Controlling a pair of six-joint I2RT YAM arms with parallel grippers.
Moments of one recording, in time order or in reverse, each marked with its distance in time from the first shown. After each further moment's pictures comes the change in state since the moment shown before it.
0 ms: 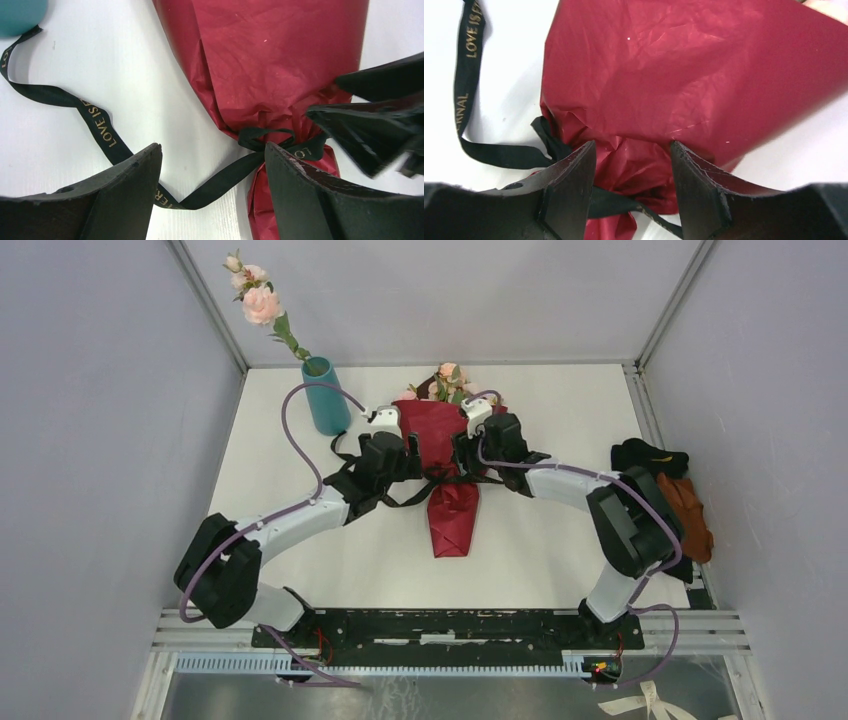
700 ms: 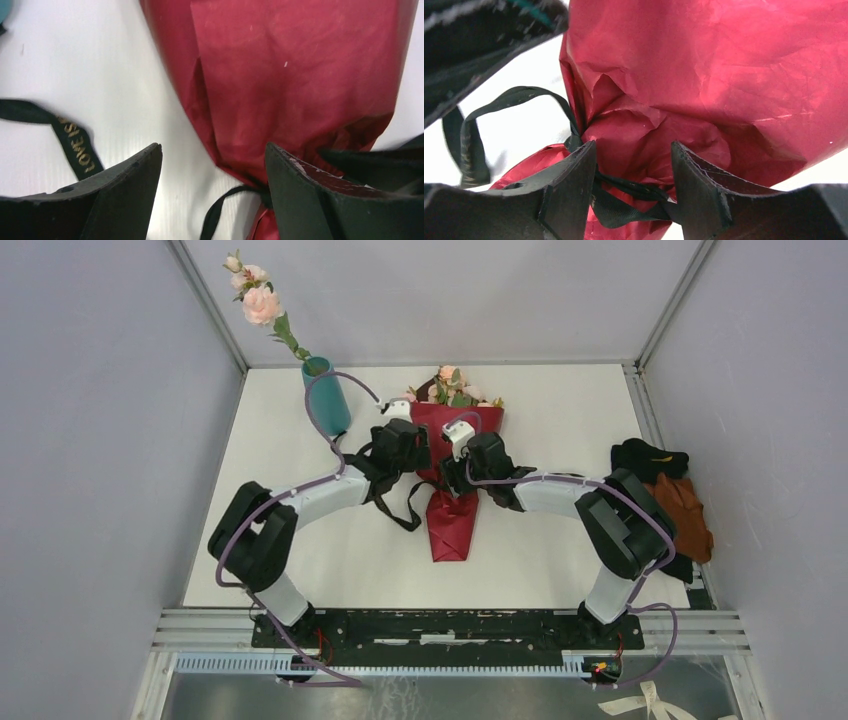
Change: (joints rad) left arm 0.034 0.192 0.112 -0.003 0.017 -0.015; right arm 0.106 0.065 -0.032 -0.013 0.033 -0.030
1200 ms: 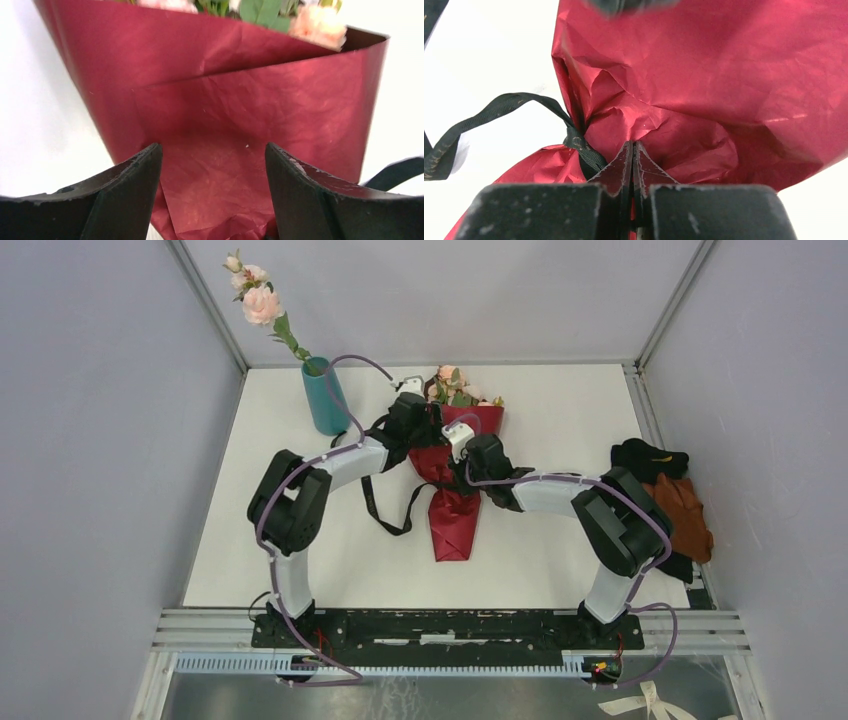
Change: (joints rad) left arm 0.072 0.286 0.321 0.027 0.181 -0.034; right arm 0.000 0.021 0.000 -0.010 0.027 -0.012
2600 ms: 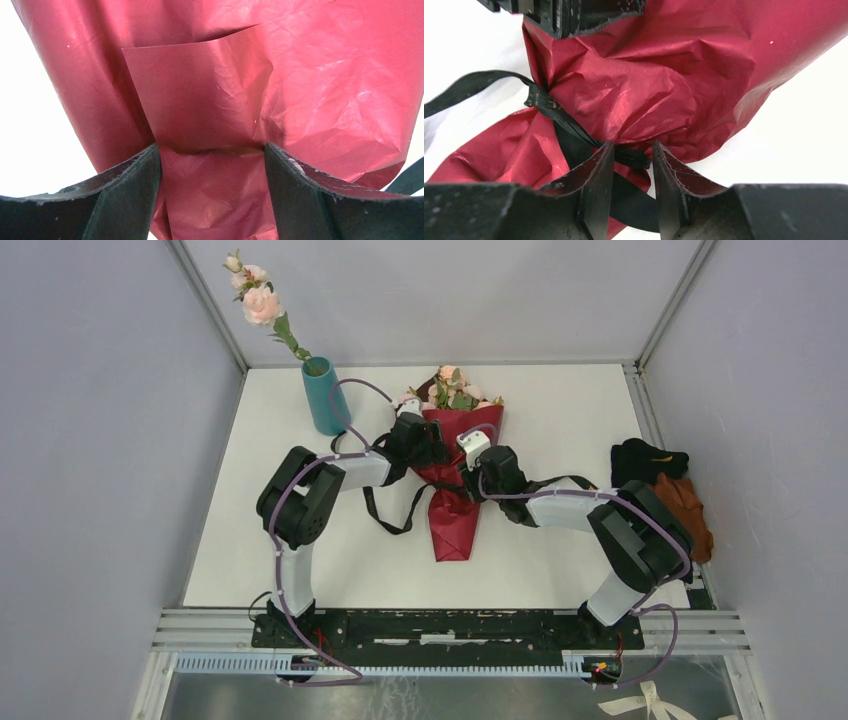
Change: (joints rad) left arm 0.001 0.094 -0.128 0.148 0.086 -0.090; right arm -0.001 -0.119 -0.163 0.090 0.106 -0.006
